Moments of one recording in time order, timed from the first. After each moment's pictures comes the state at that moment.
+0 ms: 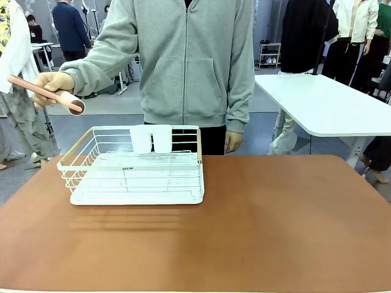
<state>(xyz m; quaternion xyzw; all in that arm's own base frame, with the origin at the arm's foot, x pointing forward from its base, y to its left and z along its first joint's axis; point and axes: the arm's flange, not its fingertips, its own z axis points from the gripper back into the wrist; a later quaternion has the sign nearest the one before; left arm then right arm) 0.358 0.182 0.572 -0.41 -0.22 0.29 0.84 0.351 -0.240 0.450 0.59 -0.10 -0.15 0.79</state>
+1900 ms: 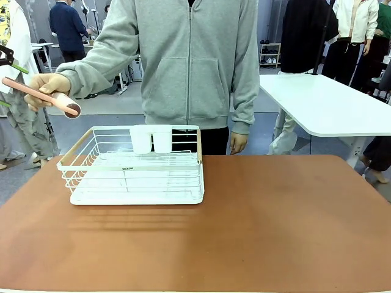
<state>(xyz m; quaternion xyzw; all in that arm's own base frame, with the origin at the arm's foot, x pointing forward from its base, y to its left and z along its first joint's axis) 0.401 0.113 0.537 -0.38 -0.21 0.36 0.83 0.351 -0.240 0.450 0.59 -0.10 -0.15 0.79</state>
